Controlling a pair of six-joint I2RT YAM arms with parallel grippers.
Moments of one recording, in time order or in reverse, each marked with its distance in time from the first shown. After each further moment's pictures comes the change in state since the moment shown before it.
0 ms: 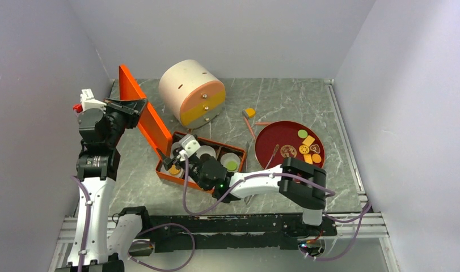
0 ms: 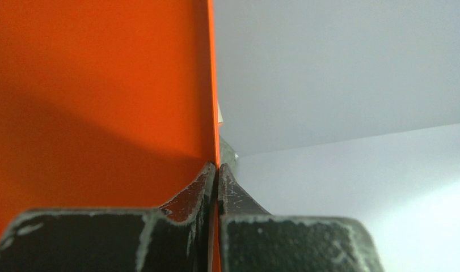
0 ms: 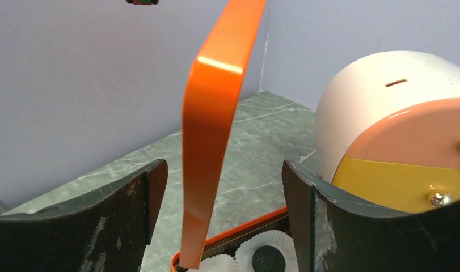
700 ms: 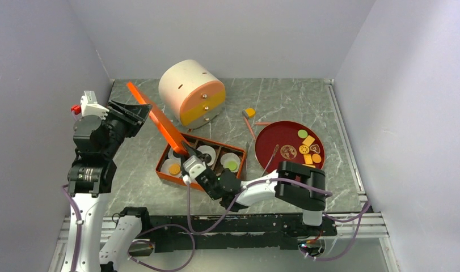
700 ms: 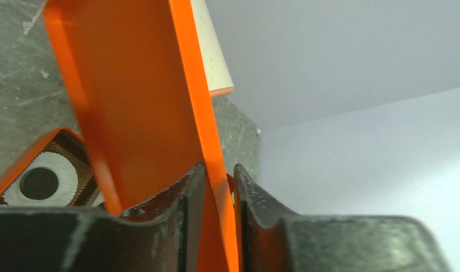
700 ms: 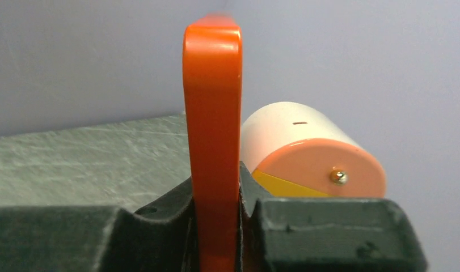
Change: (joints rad) left arm -0.101 -0.085 0.097 -0.228 -0.047 0.150; right arm 0.037 0.024 -0.168 0.390 0.040 -0.506
